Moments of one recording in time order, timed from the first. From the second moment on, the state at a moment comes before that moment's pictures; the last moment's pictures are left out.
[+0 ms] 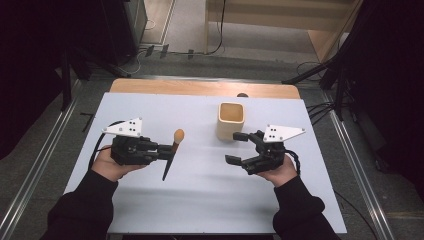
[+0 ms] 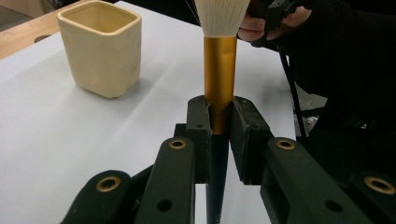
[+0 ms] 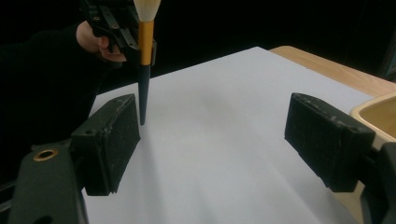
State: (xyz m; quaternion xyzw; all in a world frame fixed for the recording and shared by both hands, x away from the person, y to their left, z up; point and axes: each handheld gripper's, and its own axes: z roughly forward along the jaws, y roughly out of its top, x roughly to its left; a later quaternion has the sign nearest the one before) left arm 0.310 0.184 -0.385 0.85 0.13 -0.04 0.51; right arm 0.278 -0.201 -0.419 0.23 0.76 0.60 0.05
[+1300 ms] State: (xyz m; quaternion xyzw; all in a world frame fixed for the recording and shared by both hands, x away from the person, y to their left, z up) left arm 0.308 0.145 -0.396 0.85 0.12 -0.05 0.51; right arm 0.296 -0.147 -0.407 0.18 0.77 0.62 0.00
